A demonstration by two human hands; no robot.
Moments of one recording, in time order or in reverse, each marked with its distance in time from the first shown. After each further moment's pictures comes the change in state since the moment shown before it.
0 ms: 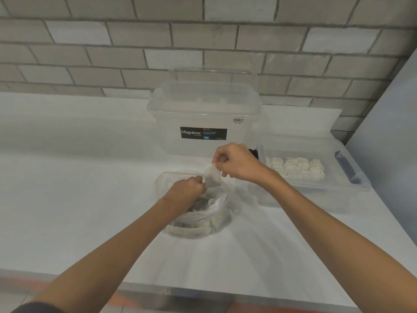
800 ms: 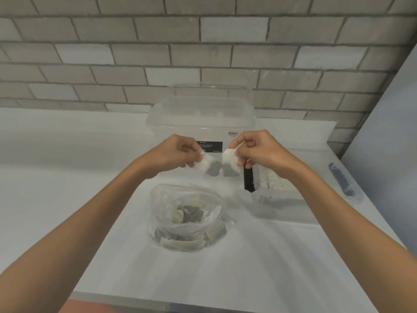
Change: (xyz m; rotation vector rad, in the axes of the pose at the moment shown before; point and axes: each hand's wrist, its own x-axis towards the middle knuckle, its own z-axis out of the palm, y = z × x) left_hand 0.006 -0.015 -0.145 -1.024 0.093 -0.277; right_hand -0.020 0.012 -0.073 0.384 0.129 0.066
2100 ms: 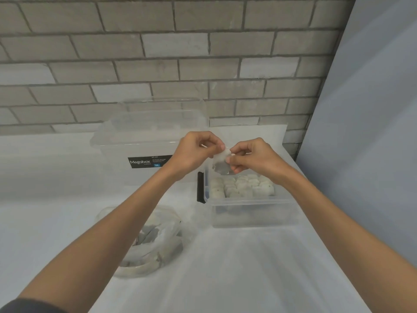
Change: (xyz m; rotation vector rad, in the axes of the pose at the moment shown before) left_hand 0.070 0.088 0.118 -0.105 0.100 0.292; right_hand -0.028 0.055 -0.088 0.113 0.111 -0.005
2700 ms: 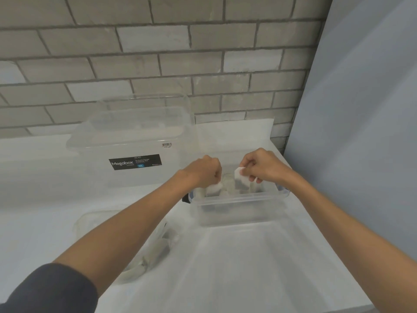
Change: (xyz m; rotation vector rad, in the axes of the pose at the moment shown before) left_hand 0.030 -0.034 0.069 0.812 -0.484 0.019; right_hand 0.003 0.060 -0.040 -0.419 0.021 0.166
